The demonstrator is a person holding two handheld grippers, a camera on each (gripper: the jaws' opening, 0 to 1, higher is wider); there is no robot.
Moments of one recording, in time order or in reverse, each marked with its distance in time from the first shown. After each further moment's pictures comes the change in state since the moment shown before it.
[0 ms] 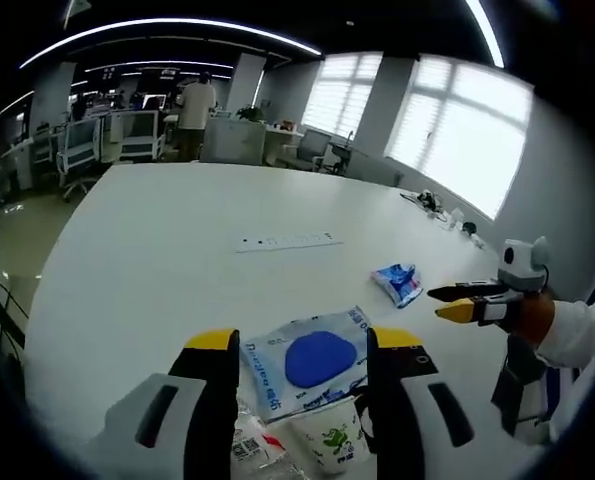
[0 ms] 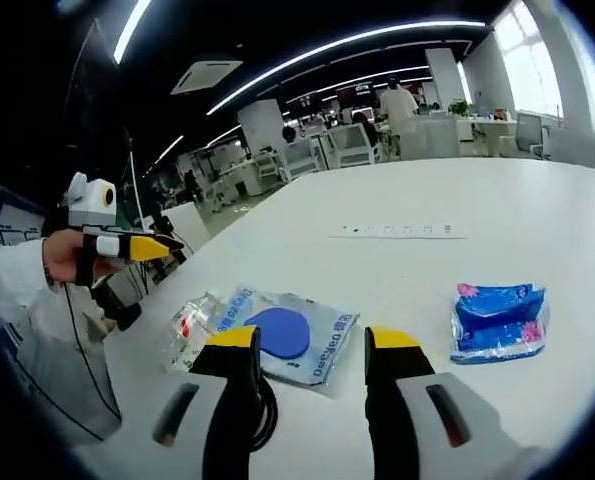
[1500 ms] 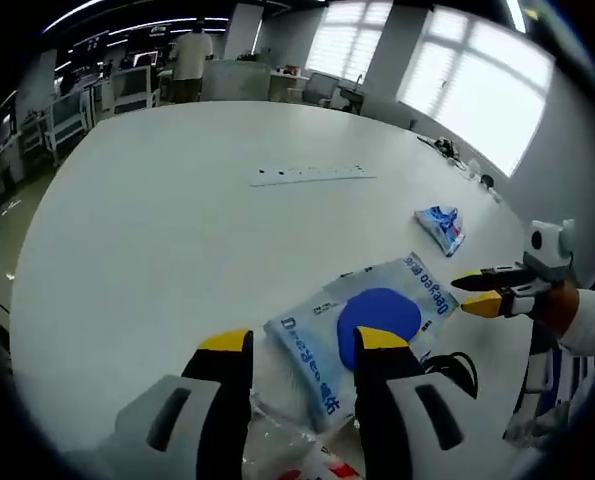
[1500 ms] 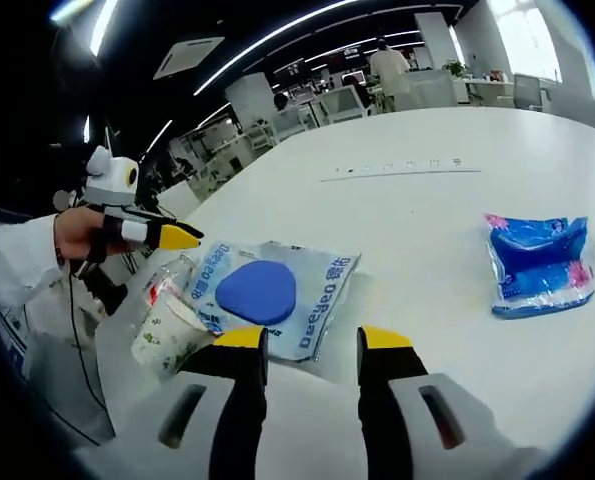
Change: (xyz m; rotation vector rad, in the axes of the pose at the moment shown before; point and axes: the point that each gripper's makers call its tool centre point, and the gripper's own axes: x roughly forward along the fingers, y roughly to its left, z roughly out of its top) left arm 0.077 0.046 -0.063 0.062 0.280 0.039; right arm 0.048 -0.011 -0.066 0.074 0.129 0.007
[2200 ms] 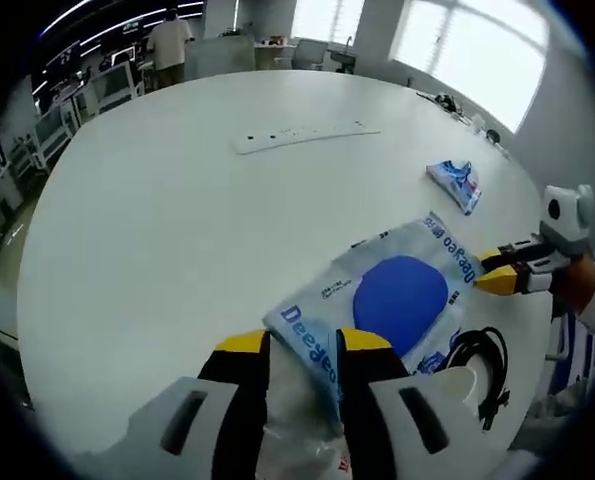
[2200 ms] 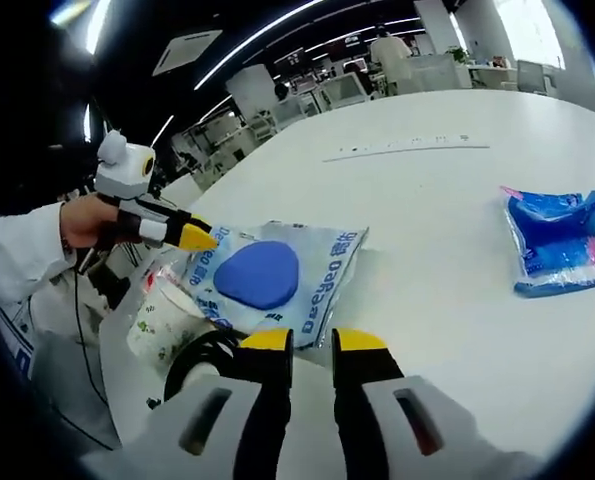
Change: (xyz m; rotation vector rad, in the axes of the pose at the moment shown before) left arm 0.024 0.005 -0.019 0.077 0.136 0.039; right arm 0.014 0.003 -0.018 0.027 0.044 0.040
